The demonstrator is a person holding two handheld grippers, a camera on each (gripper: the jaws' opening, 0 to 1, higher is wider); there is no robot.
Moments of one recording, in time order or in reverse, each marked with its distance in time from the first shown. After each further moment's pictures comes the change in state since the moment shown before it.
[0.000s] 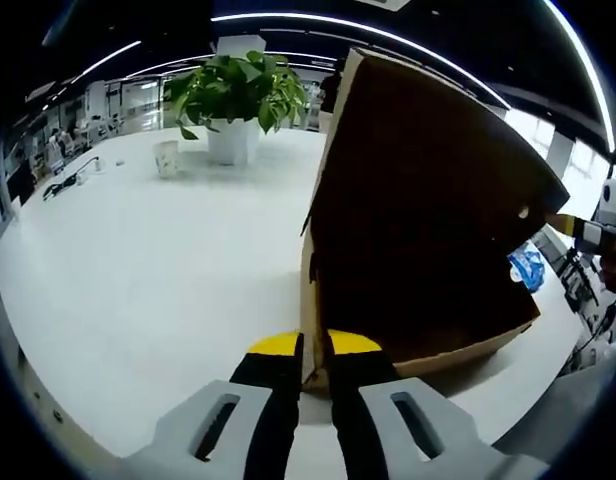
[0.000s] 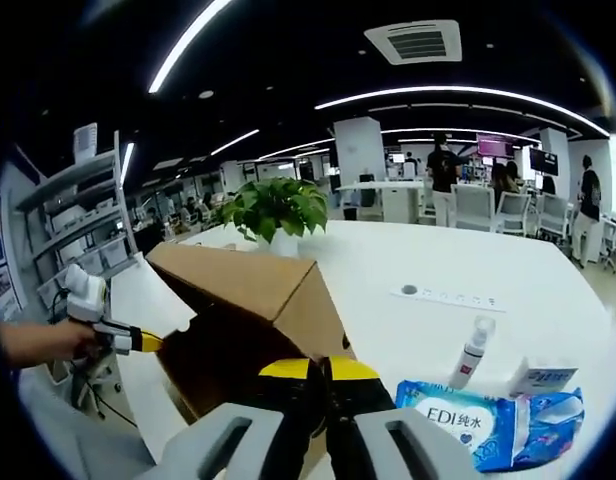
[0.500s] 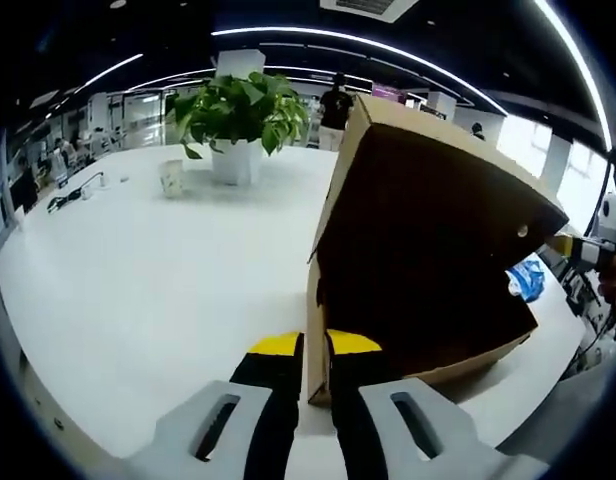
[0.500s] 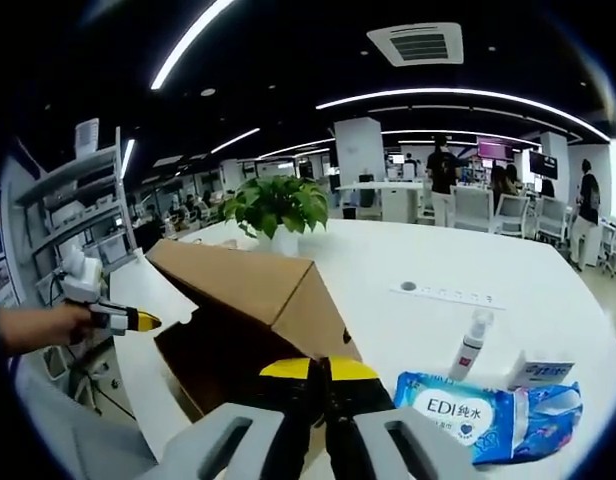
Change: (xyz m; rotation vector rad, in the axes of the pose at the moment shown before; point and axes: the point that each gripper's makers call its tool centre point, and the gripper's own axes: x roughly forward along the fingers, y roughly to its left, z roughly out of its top) left arm -0.014 0.004 0.024 0.020 -0.071 0.005; right arm -0.008 0.006 -0.010 -0.015 0.002 -0.009
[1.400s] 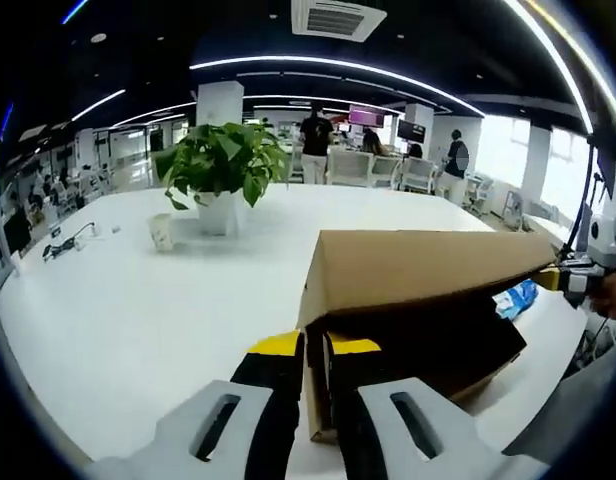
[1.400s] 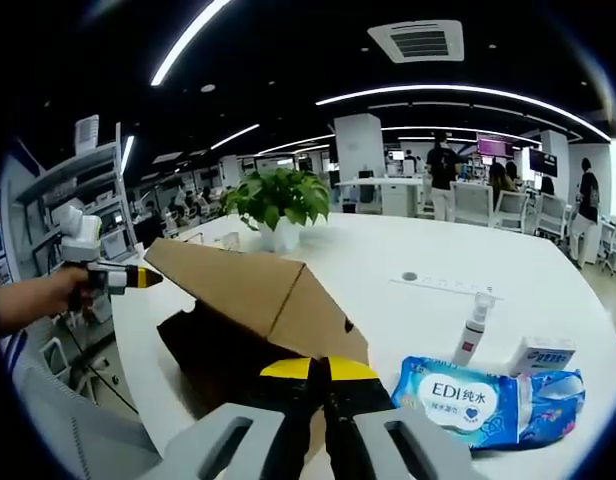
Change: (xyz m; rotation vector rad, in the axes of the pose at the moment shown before) left arm -0.009 -0.013 0.055 0.103 -0.116 -0.037; right arm -0.005 0.006 -0.014 0.001 0.018 0.000
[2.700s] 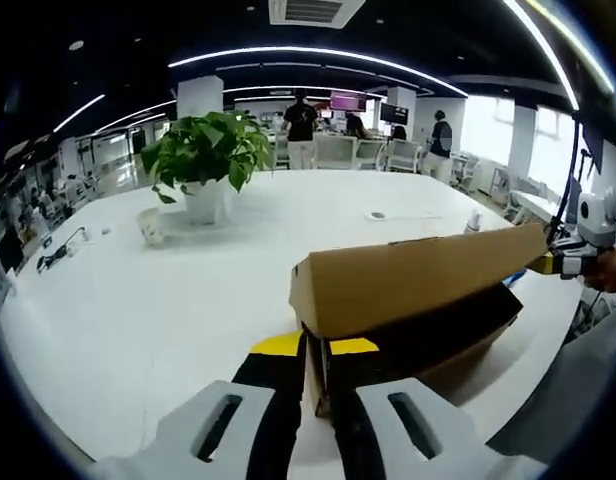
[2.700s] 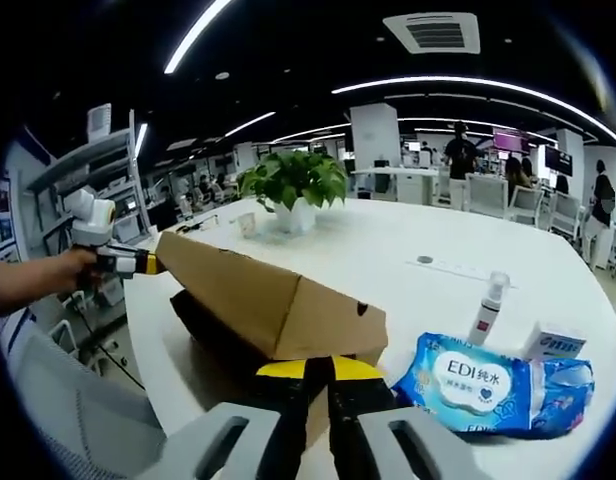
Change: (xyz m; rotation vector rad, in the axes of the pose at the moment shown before) left arm -0.010 -0.003 -0.032 0.081 0.069 -0.048; right arm -0.006 0.014 -0.034 -0.049 0.058 0.065
